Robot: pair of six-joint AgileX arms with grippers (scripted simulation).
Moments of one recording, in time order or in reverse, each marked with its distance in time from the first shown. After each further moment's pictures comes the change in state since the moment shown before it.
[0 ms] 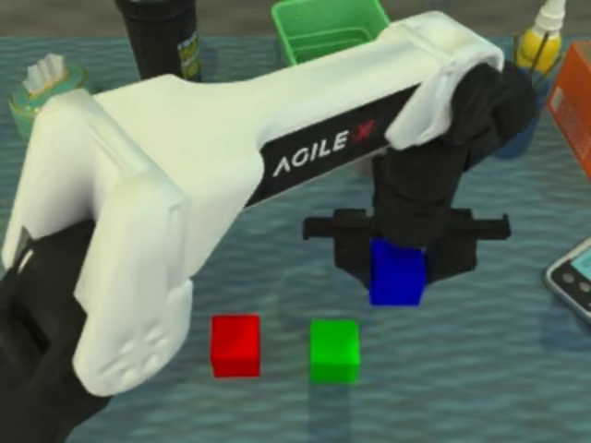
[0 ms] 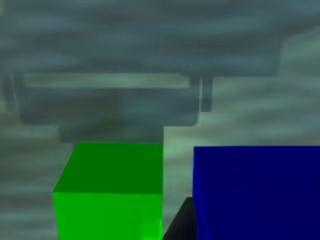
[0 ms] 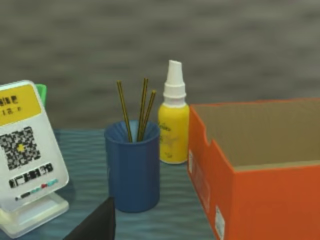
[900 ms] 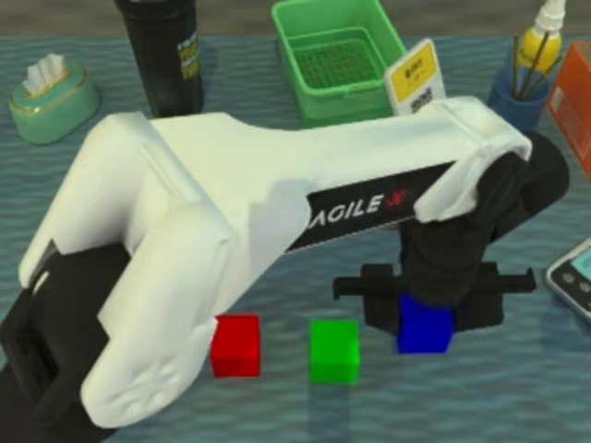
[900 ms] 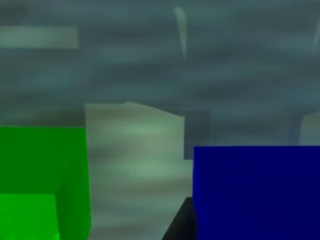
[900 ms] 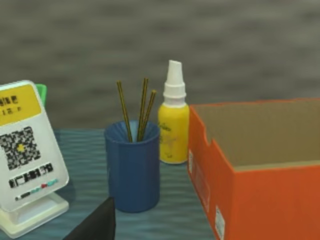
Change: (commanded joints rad) left arm -0.080 0.001 -0.178 0.206 -0.003 -0.099; right arm 0.000 0.000 0.000 0.000 0.000 0.000
